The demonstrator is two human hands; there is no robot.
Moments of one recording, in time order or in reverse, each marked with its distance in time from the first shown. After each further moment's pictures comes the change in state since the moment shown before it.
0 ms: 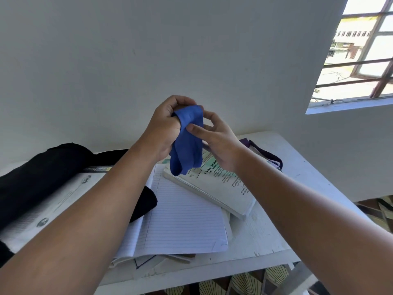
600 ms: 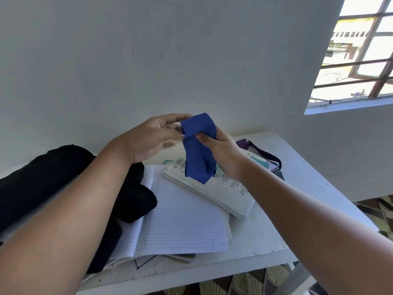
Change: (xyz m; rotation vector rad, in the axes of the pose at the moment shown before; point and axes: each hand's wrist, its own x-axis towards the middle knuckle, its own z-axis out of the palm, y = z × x) left_hand -0.001 -0.002 -0.044 0.161 -0.402 -0.256; right_hand -0.004 0.023 -0.014 -0.166 0.043 -0.019
